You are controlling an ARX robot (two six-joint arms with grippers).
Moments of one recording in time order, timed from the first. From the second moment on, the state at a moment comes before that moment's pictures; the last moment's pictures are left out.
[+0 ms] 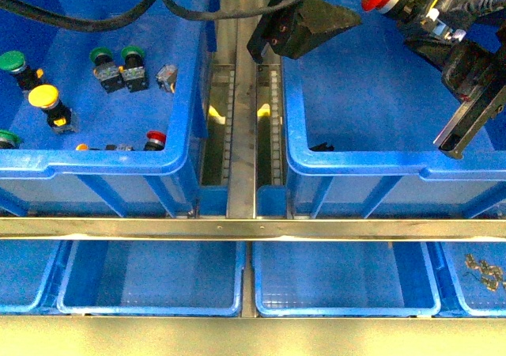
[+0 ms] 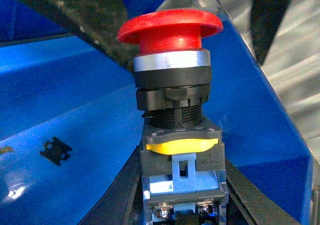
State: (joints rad) left arm -0.51 2.02 1.28 0.41 0.52 -1.09; right arm 0.07 1.68 0.56 0.88 -0.20 -0.92
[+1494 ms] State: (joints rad) left arm -0.01 1.17 0.12 1.04 -0.01 -0.03; right arm 0.03 1.12 0.36 0.48 0.04 -0.24
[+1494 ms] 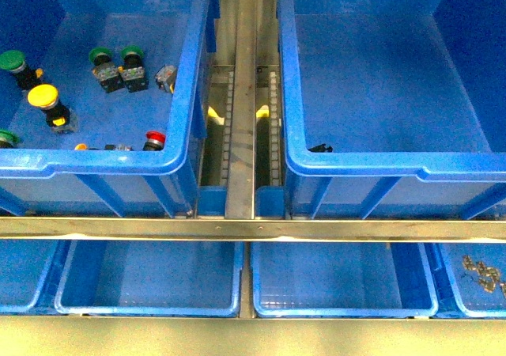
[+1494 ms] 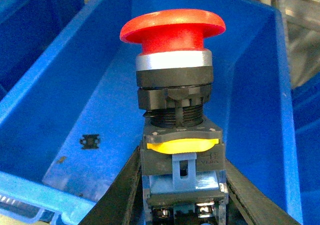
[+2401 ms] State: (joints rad) left arm 0.00 0.43 0.02 0.43 0.01 -0.01; right arm 0.04 1.07 0.33 0.50 0.11 -0.20
